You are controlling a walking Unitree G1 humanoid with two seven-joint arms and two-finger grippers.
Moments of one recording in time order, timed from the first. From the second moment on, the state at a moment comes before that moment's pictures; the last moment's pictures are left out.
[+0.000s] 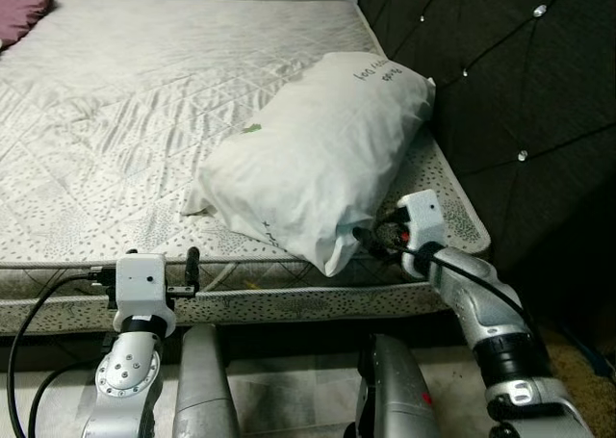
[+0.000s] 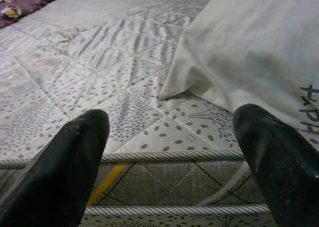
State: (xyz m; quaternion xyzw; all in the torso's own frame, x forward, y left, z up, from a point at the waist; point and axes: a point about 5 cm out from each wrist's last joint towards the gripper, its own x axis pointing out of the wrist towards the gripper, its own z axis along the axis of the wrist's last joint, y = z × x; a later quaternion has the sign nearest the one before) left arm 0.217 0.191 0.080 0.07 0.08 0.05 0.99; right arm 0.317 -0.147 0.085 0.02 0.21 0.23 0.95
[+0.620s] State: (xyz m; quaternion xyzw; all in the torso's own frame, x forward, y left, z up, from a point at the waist) left arm 0.204 0.195 0.077 0.08 0.09 0.05 0.99; right arm 0.329 -0.075 0.093 0.06 0.20 0.28 0.94
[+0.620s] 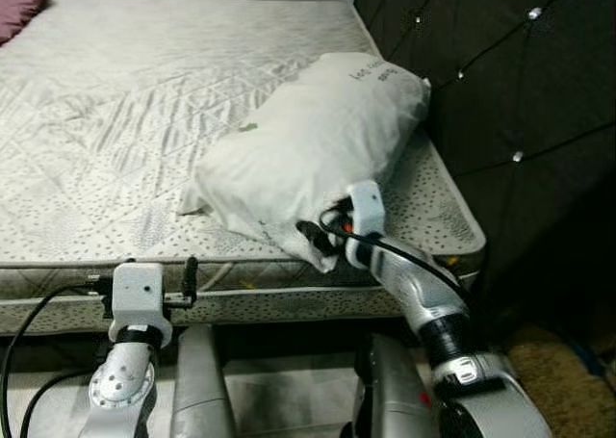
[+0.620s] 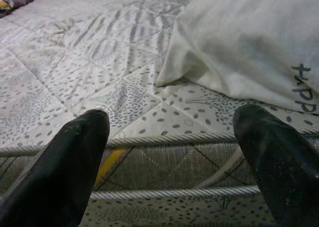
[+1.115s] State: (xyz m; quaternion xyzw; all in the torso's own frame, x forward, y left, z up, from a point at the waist) left arm 0.189 0.192 0.093 0.07 0.10 0.04 0.99; right arm 0.335 -0.039 0.096 0.08 0.20 0.21 0.95
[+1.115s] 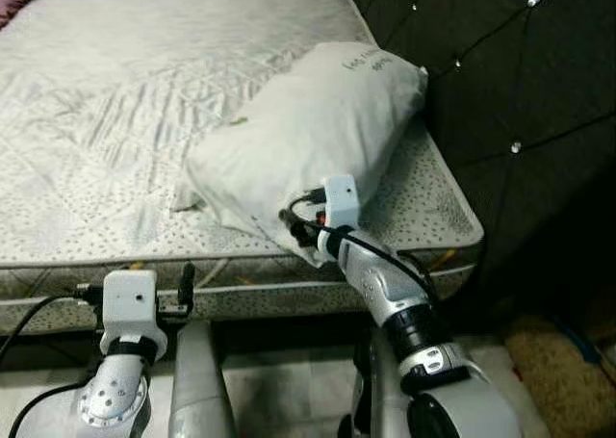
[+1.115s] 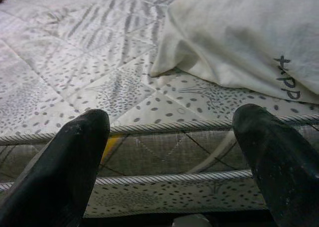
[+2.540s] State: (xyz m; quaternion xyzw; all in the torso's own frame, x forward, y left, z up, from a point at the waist) left arm 0.242 0.164 0.102 0.03 0.07 0.01 1.00; right arm 0.405 -0.194 0.166 0.11 0.10 -0.08 0.98
